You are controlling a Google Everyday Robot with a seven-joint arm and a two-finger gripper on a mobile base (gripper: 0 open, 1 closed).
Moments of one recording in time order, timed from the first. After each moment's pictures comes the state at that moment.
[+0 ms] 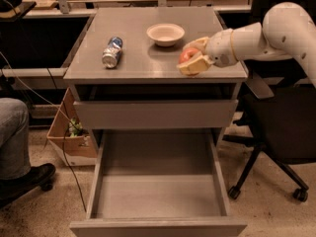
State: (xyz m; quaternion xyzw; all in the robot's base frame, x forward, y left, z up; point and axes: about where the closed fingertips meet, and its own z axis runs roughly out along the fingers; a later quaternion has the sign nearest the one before) arm 0.690 -0.097 0.891 -0.54 0.66 0.21 0.47
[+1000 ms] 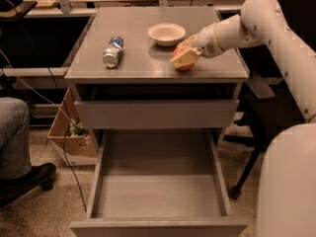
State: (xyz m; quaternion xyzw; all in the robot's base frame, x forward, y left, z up) arm 0.754 -0.083 0.865 -0.52 0.72 0.22 0.41
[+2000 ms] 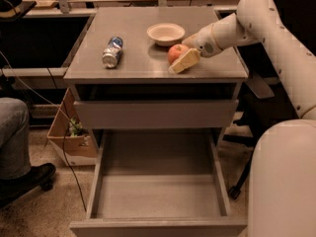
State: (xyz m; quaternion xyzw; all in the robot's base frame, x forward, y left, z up) arm 0.761 -0.082 0.861 -0.51 0.73 0.22 0.39
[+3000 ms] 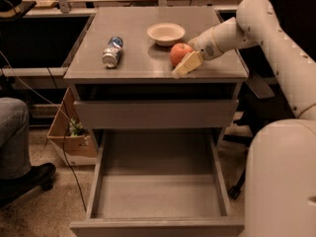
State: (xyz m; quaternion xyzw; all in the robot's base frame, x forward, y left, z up) arm 0.767 -0.094 0.843 -0.51 0.74 0.22 0.38
